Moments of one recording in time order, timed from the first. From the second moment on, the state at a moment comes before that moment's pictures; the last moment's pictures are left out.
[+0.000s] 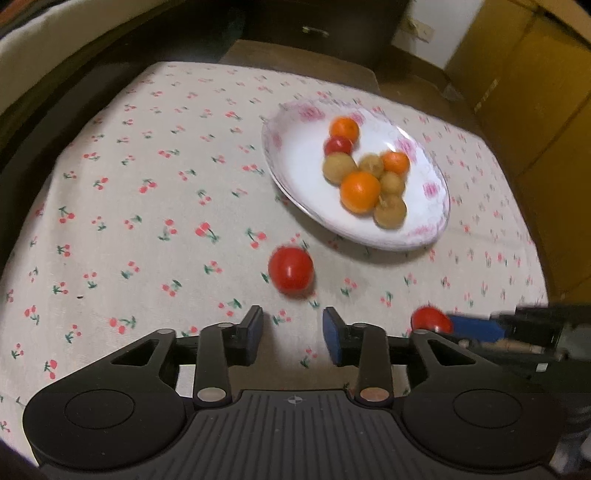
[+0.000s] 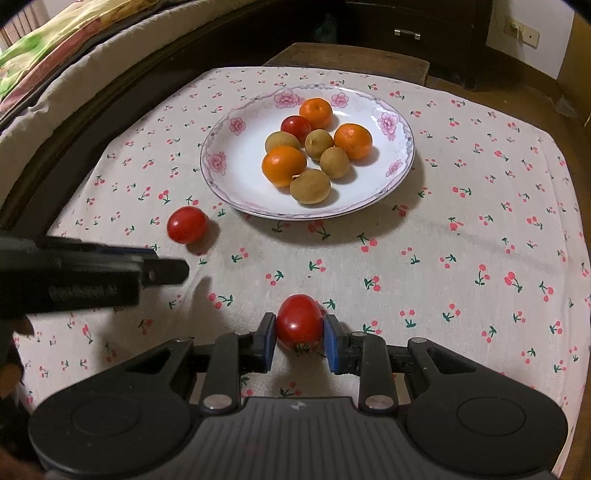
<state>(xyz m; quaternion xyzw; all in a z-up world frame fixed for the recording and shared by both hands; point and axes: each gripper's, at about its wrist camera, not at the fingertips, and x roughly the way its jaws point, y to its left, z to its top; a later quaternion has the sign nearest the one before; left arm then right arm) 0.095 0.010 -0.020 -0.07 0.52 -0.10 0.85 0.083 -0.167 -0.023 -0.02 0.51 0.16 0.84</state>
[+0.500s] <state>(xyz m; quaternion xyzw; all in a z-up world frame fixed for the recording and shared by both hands) 0.117 0.001 -0.027 -0.08 0.51 -0.07 0.85 0.081 -0.165 -0.028 -0.03 0.50 0.16 0.85</state>
